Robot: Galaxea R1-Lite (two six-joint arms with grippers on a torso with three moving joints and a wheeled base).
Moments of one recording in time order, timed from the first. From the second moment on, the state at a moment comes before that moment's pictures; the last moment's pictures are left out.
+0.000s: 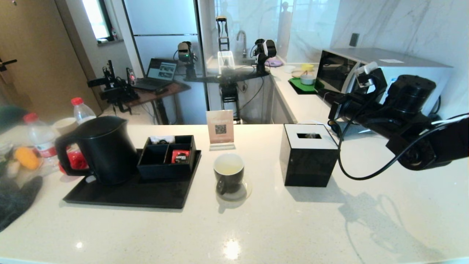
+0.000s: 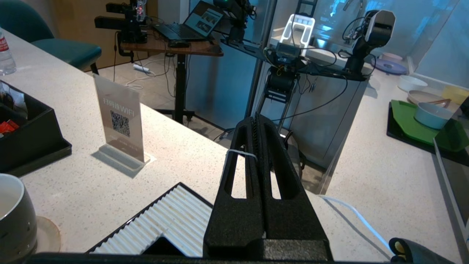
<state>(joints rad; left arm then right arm) 0.00 0.00 0.00 0.01 -0.01 0.04 0.14 1.99 -1.13 -1.06 0.40 -0.11</state>
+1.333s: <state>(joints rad) 0.00 0.00 0.00 0.01 -0.01 0.04 0.12 1.98 -1.06 -1.11 0.44 -0.13</state>
